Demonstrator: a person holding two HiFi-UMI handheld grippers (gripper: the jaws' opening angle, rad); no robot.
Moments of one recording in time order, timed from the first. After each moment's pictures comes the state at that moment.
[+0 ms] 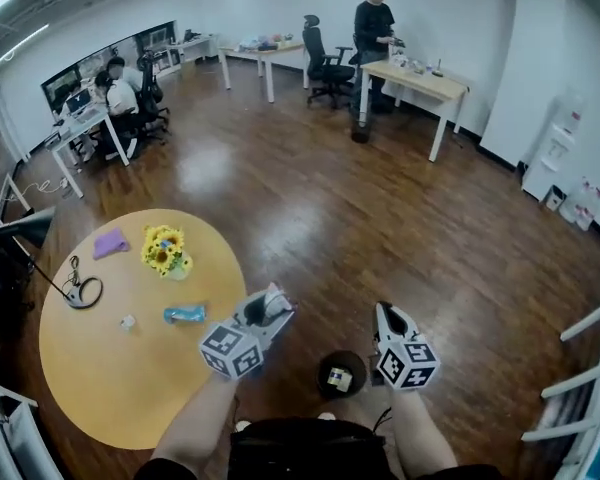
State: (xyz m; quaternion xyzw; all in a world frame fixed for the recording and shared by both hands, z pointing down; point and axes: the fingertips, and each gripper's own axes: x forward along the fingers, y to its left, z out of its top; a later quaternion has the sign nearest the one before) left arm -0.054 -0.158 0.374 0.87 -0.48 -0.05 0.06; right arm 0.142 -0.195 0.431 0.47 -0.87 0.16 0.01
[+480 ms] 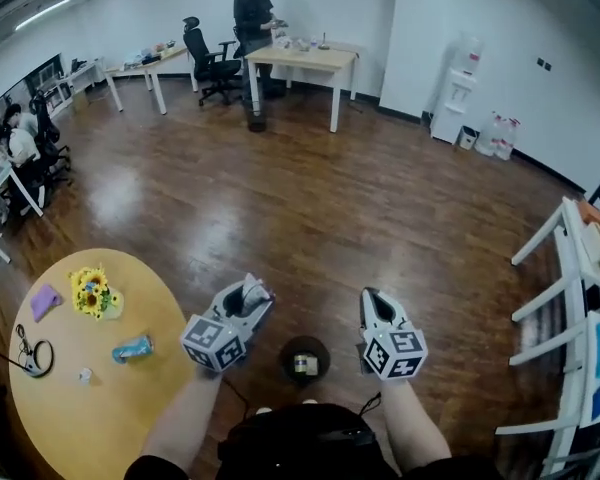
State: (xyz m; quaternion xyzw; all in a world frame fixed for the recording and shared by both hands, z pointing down) left arm 0.032 -0.188 0.384 0.93 -0.35 -0.04 0.07; right arm 0.241 -0.151 0.422 0.62 -0.78 0.12 0.01
